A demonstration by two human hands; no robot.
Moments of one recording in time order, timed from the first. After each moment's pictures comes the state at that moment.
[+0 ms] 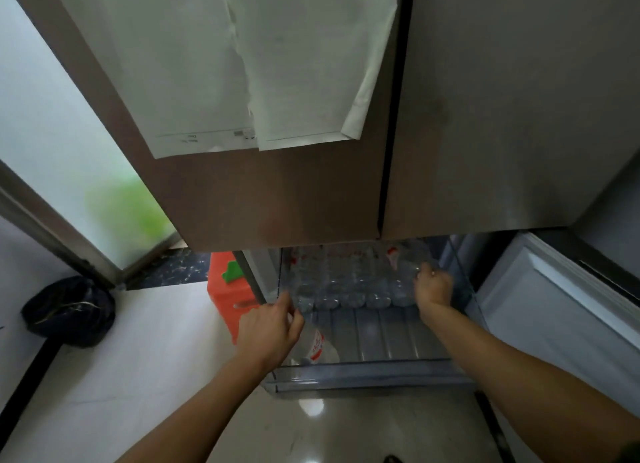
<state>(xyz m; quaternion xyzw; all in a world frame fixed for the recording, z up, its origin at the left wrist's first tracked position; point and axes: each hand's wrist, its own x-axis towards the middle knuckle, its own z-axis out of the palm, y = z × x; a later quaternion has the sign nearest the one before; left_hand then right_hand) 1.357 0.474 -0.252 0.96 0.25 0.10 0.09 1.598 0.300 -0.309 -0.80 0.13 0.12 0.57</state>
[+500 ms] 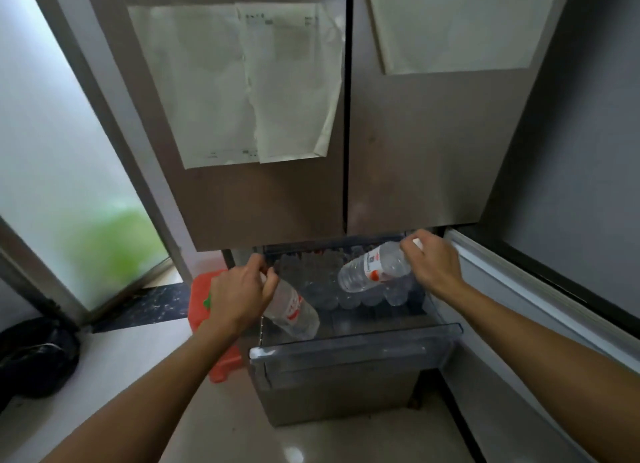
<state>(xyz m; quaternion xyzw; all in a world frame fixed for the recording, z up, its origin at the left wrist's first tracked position) 1.318 0.453 -0.162 0.95 0.24 0.21 0.05 1.517 0.201 -0.154 -0.91 -0.19 -0.07 0.37</state>
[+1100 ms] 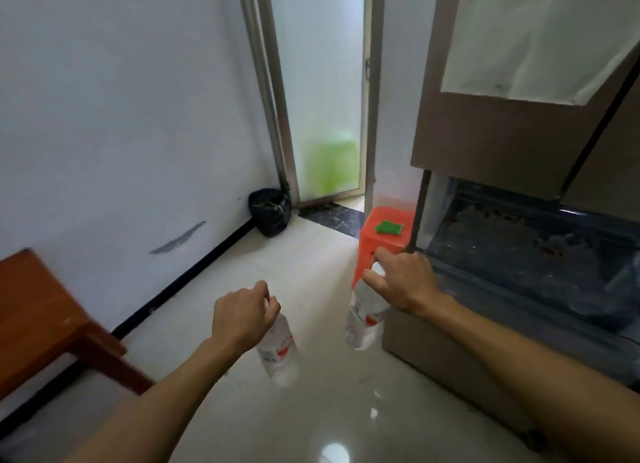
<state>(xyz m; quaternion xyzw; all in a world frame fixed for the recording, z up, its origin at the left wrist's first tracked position) 0.939 0.317 -0.201 0.80 0.59 0.09 -0.01 1.217 0.284 -0.187 -0.70 -0.69 0.00 0.20</state>
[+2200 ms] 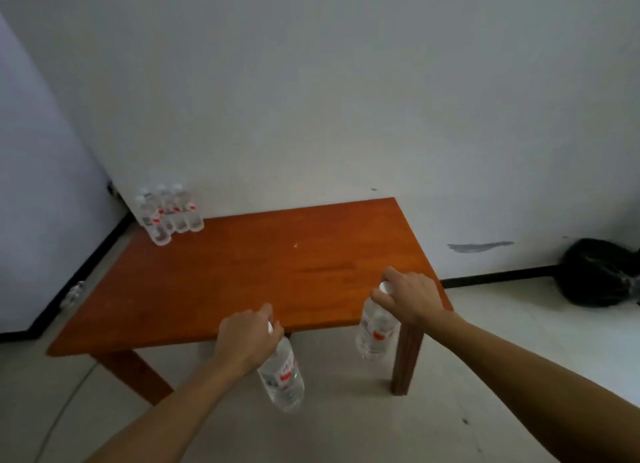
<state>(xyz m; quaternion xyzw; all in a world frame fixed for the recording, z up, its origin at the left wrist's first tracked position) 0.213 0.210 -0.212 0.49 0.87 0.03 -0.01 0.416 0.424 -0.207 -0.36 -0.93 0.07 0.09</state>
